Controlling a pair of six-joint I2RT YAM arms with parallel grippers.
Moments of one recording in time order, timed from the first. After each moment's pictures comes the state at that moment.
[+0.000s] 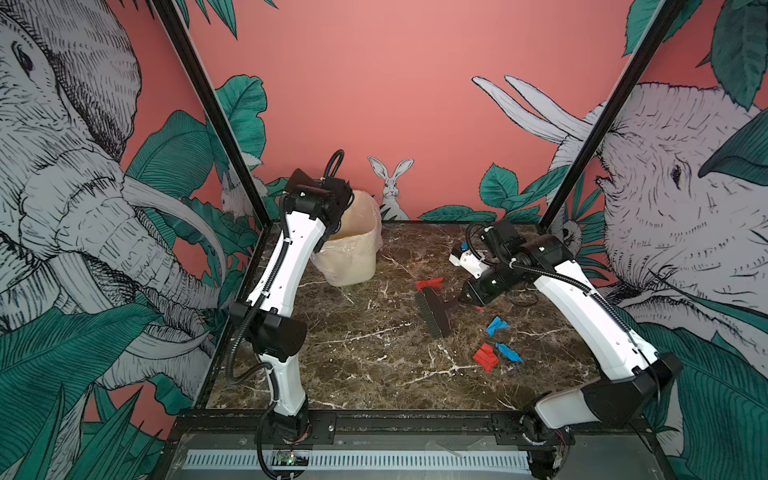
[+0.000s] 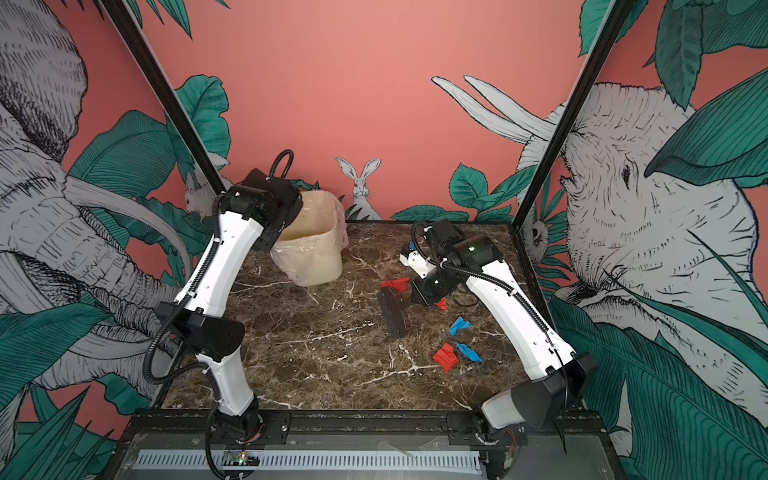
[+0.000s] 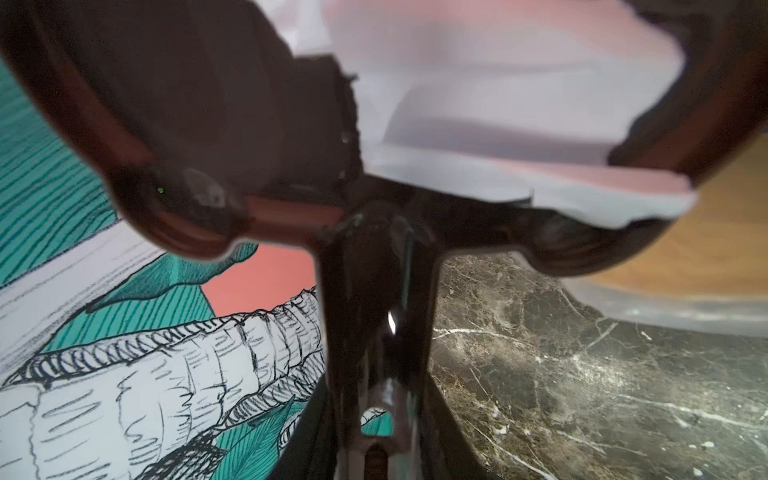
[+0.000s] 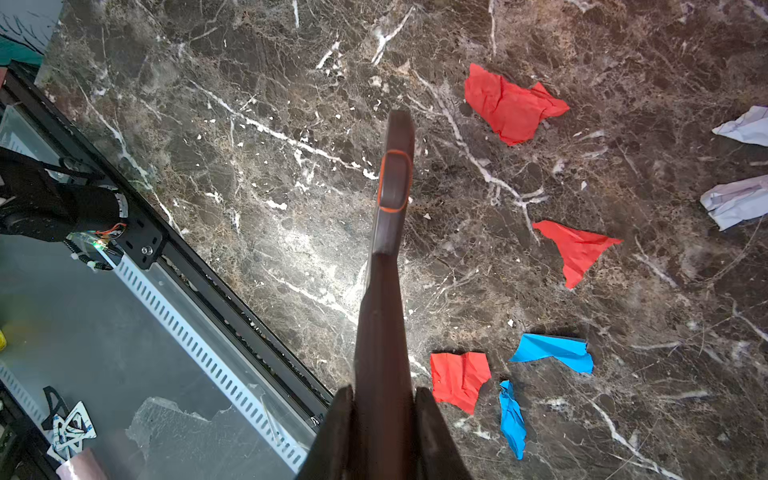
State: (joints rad) left arm -0.38 1.90 2.28 -1.70 -0.85 0.06; right arm 0.50 1.45 1.64 -1.39 -0.30 -0.13
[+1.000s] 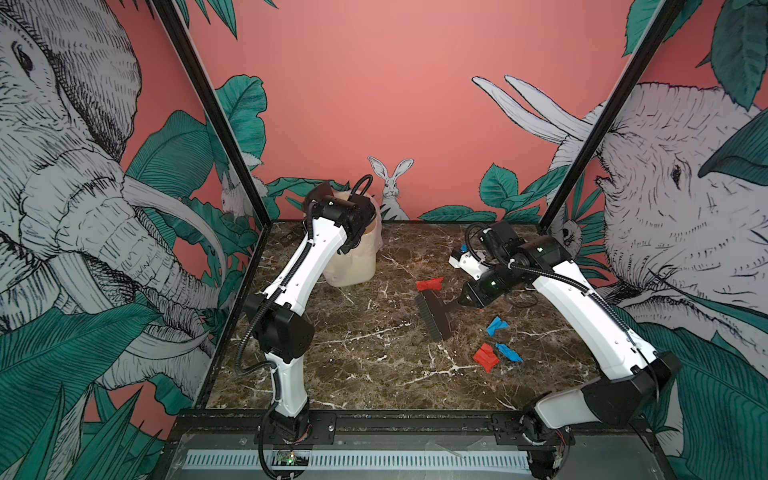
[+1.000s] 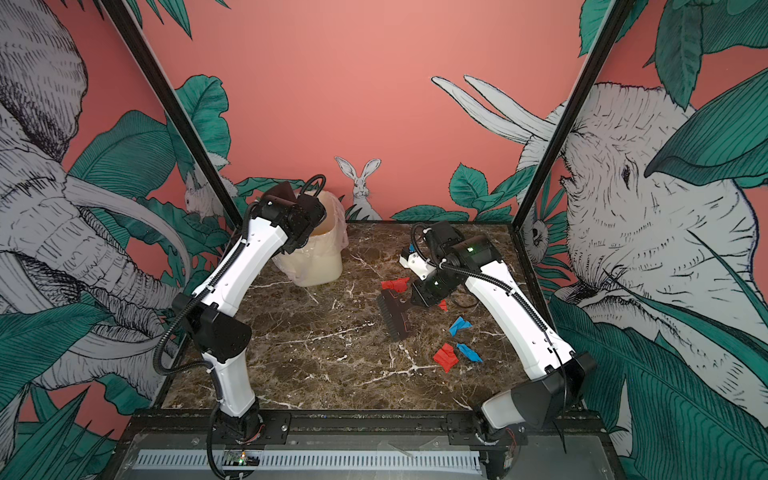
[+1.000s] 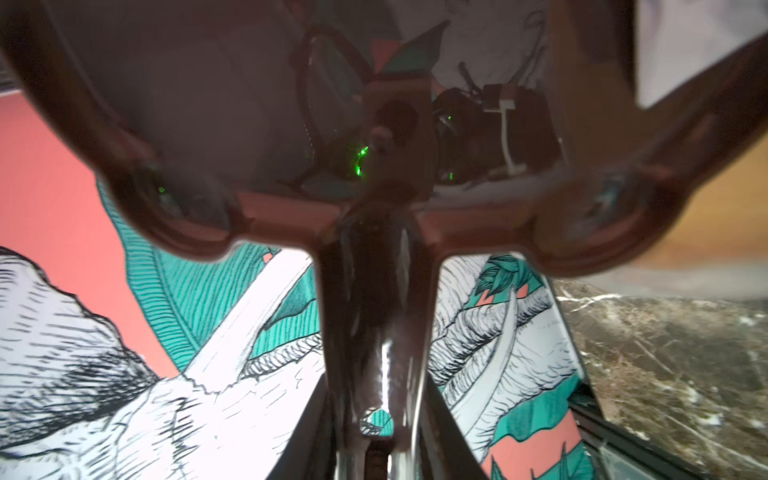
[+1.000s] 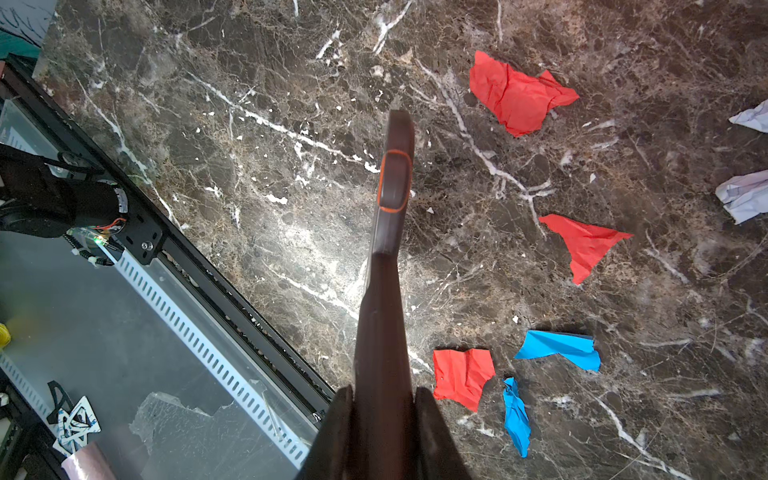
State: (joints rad) left arm -0.49 1.90 2.13 -1.67 -1.18 0.36; right arm 0.50 1.45 1.62 -1.39 -0.30 -0.13
